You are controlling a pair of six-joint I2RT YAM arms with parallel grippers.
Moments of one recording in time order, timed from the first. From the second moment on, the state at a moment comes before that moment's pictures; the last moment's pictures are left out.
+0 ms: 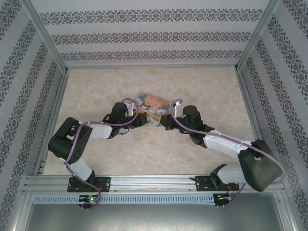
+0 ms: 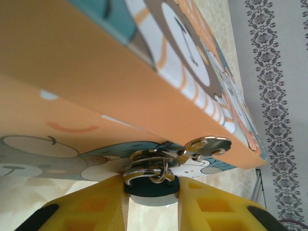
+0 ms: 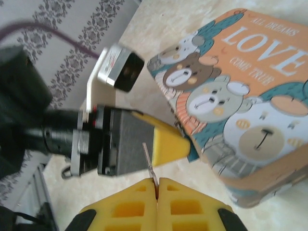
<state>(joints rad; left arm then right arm) -0.43 1.68 0.66 0.44 0.57 -0.79 0.60 1.29 0.53 0.36 -0.40 0.60</state>
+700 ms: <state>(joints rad) -0.43 1.67 0.76 0.26 0.59 -0.89 0.84 1.38 0.43 0.44 0.09 0.43</state>
